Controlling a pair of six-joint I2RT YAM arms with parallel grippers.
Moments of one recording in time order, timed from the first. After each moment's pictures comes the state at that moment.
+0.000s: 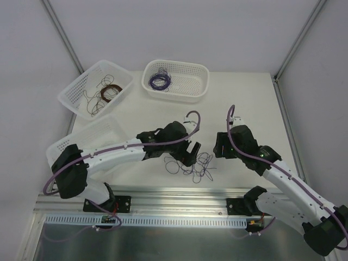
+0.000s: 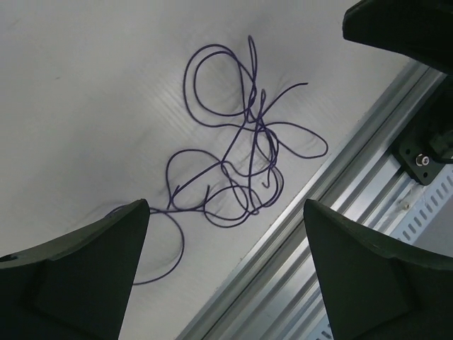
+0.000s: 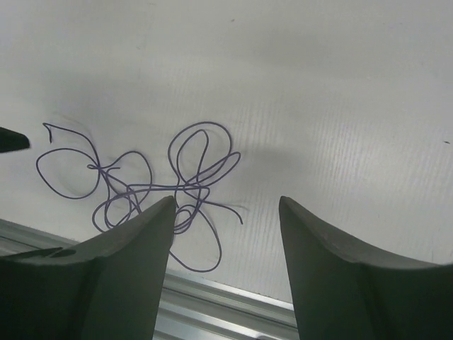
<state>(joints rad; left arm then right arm) -1.00 1.43 1.01 -0.36 0.07 -0.35 0.63 0.86 0.72 -0.65 0.14 0.45</state>
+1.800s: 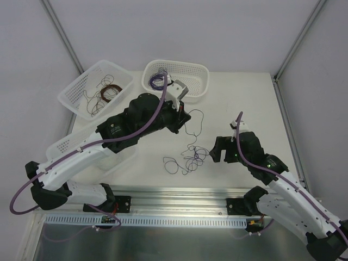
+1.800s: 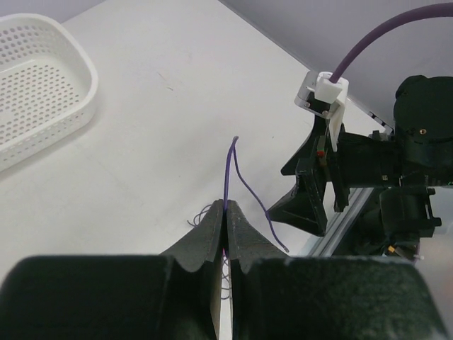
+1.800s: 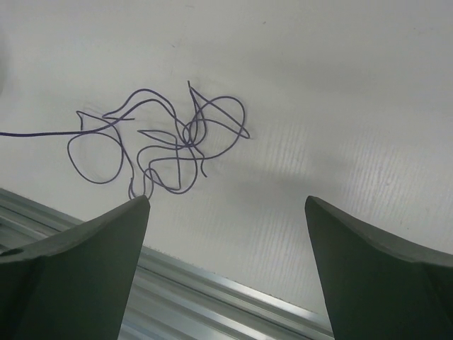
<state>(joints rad) -1.02 1.26 1.46 -0.47 -0.09 -0.20 0.63 0.70 0.64 -0.63 0.09 0.45</state>
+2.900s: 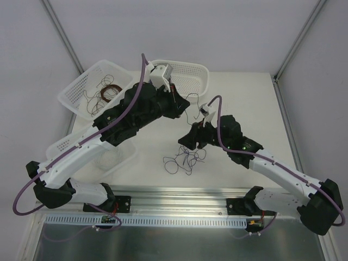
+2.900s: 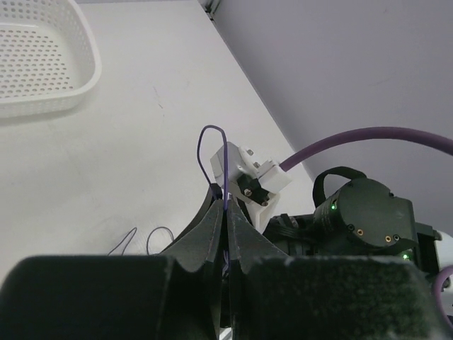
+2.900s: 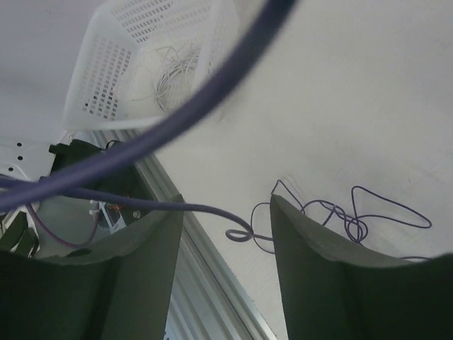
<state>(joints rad) -0.96 1.29 1.58 -0.50 -0.18 -0.55 0.76 1.06 0.78 -0.05 -0.32 0.48</state>
